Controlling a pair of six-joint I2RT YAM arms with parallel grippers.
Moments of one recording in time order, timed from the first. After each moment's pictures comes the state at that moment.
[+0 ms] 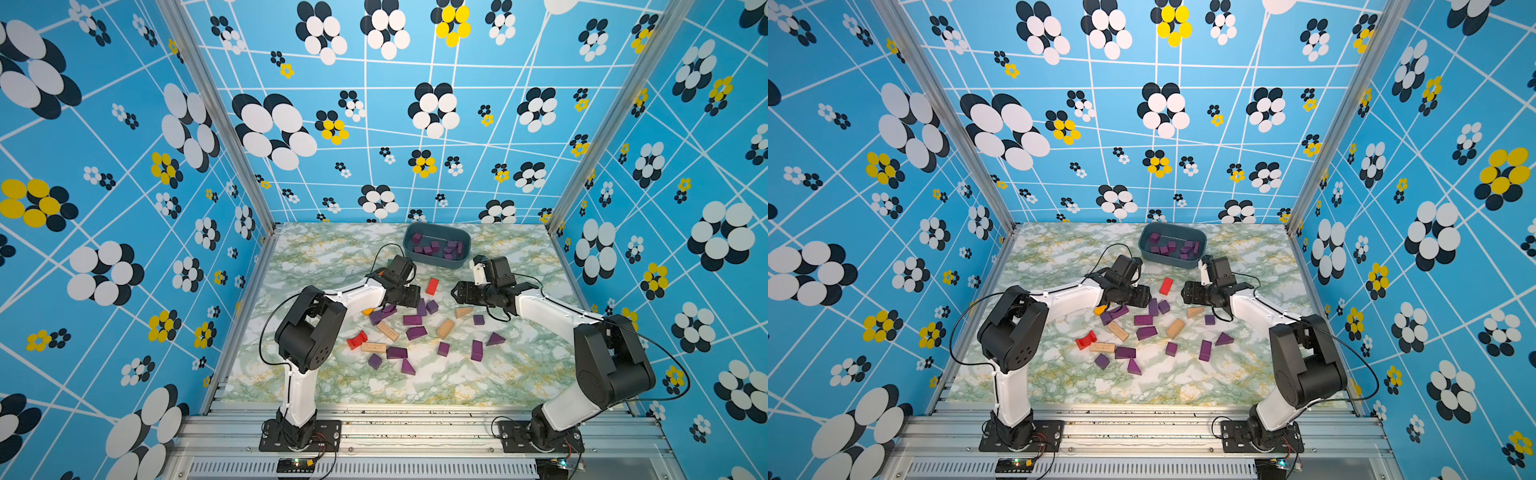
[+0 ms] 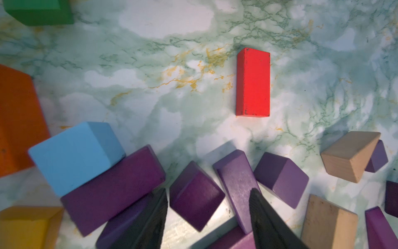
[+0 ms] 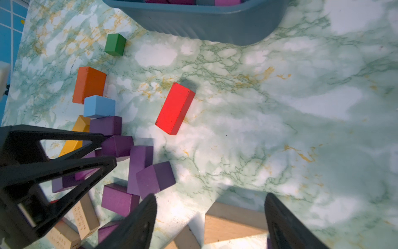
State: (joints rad) left arm -0.61 1.98 1.31 -0.30 0.11 -0.37; right arm 0.30 1.61 0.95 -0.24 -0.18 0.32
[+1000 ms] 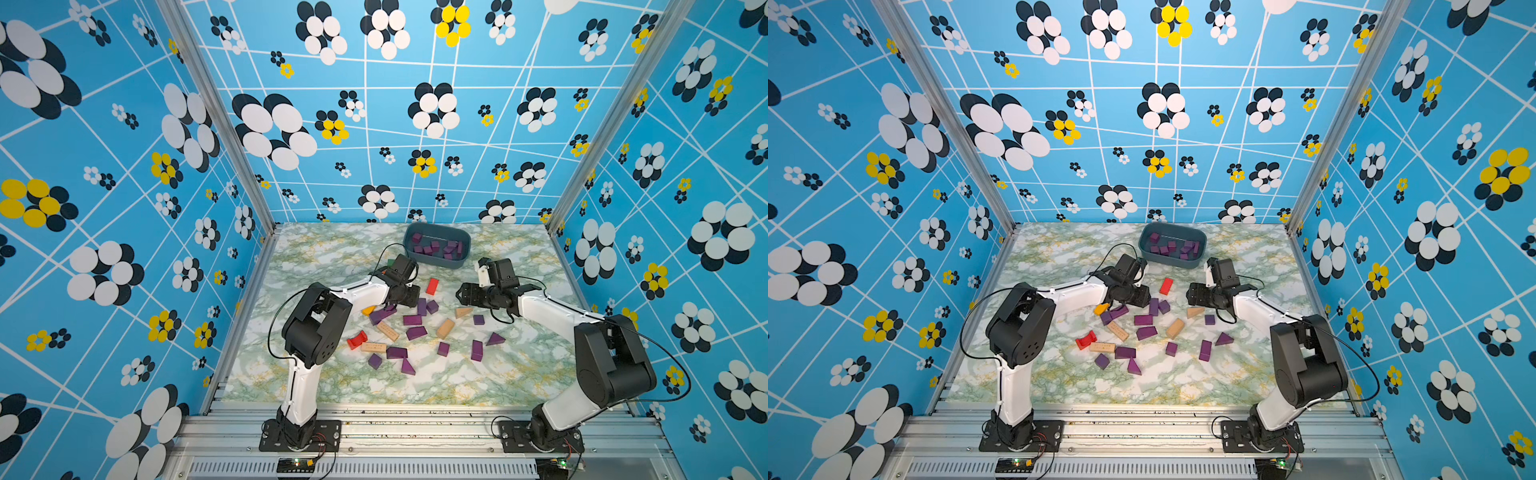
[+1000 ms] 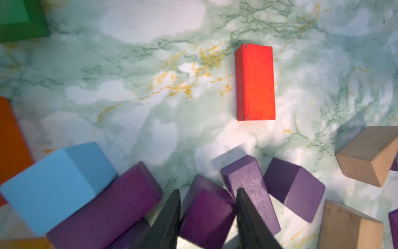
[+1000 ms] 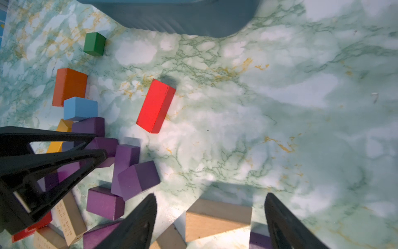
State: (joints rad) left arm -0.61 2.02 1.36 -0.32 0.11 -0.29; right arm 0.27 1.61 0.92 -0.24 -0.17 0.33
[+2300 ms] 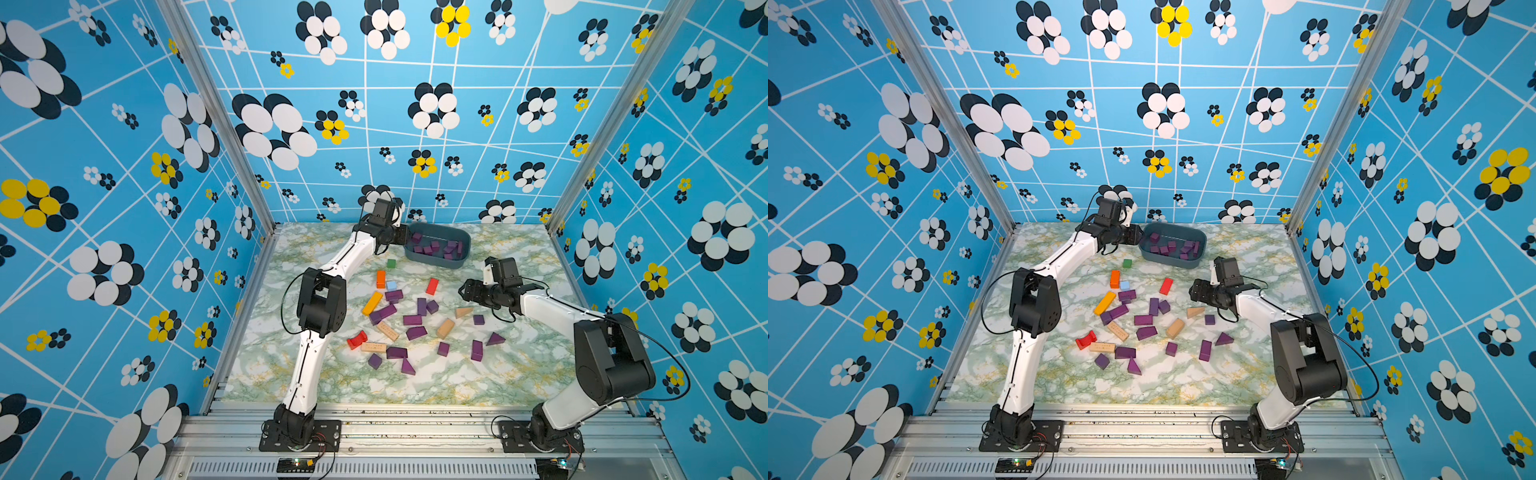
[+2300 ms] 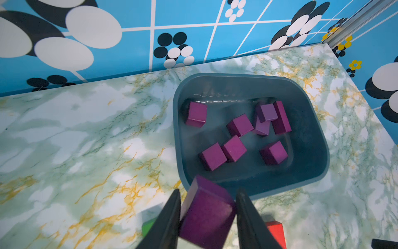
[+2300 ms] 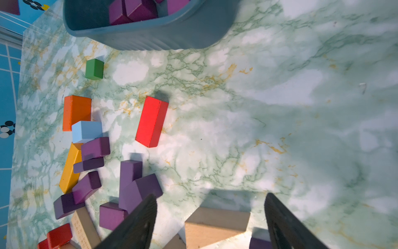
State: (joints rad) left arm -0.38 2.40 2.22 -0.49 0.25 -0.19; right arm 0.23 1.63 0.92 -0.21 -0.20 0.43
